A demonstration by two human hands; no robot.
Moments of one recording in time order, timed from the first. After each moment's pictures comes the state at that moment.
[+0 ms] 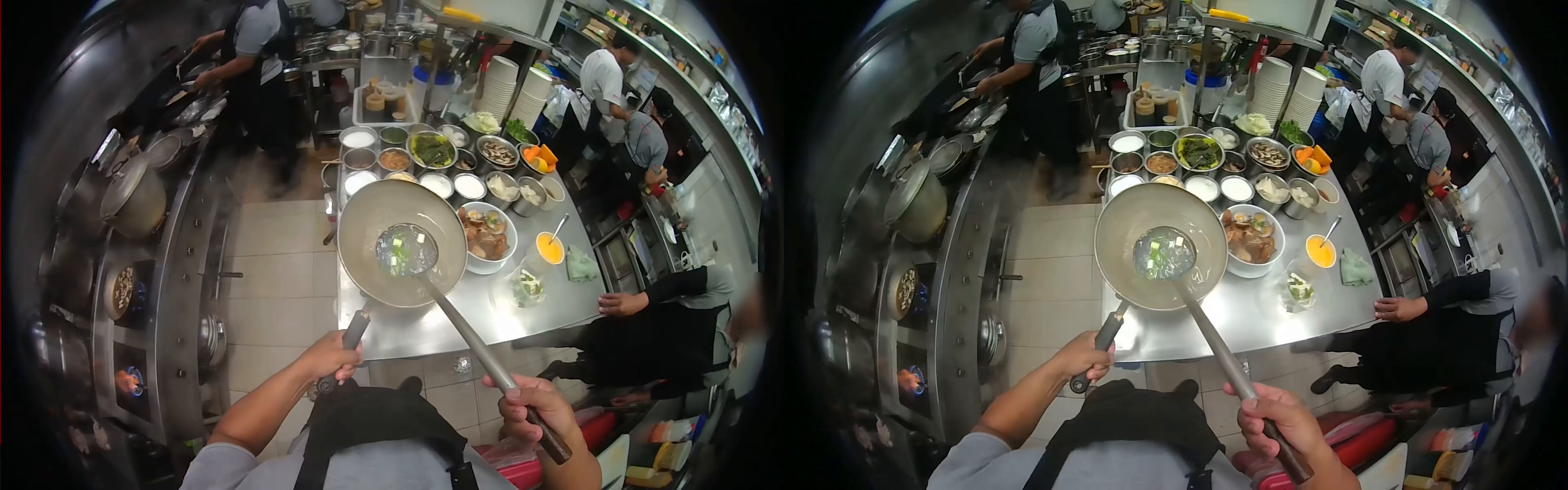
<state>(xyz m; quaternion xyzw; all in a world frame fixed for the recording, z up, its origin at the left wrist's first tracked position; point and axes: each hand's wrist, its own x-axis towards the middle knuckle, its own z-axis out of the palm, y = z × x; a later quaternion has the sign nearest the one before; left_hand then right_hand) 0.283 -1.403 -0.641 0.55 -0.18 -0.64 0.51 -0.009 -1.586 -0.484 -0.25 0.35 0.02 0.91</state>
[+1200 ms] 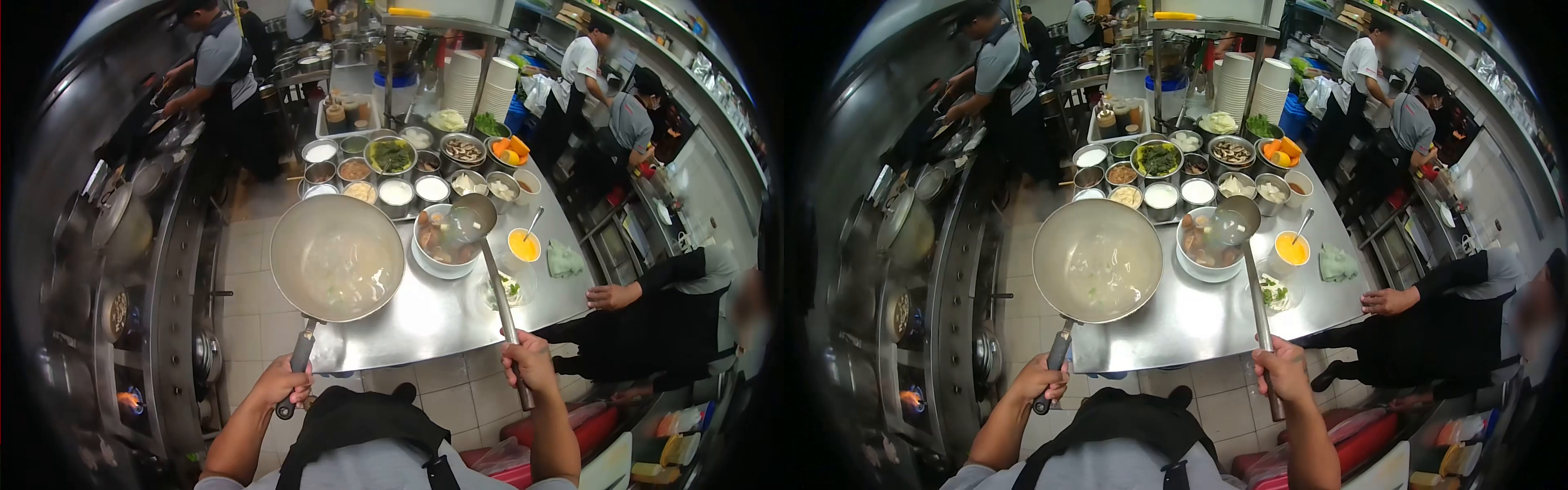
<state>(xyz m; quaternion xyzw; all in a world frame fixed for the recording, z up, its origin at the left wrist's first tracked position) 0.257 -1.396 -0.629 0.57 -0.08 -0.59 0.57 -0.045 -1.714 -0.589 -0.51 0.41 -0.14 0.74</state>
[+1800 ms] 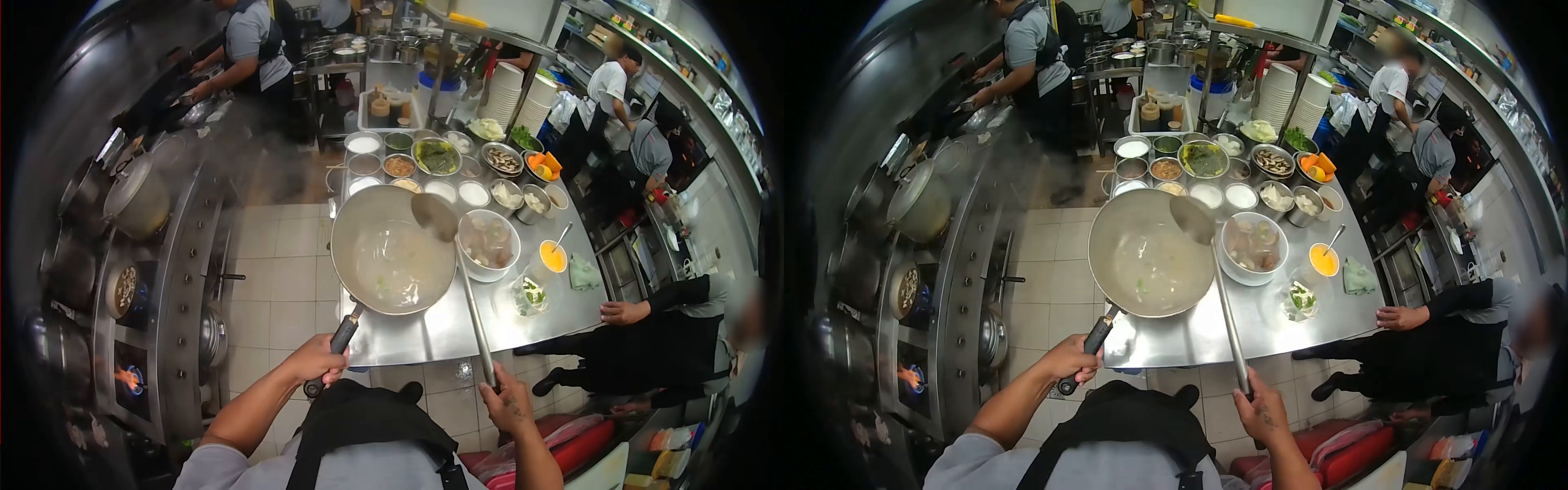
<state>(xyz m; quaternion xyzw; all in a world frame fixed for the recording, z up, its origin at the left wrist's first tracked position) 0.302 -1.386 -0.636 0.56 -0.17 -0.63 0.51 -0.012 -1.596 -0.612 -0.79 0.40 -0.10 0.45</state>
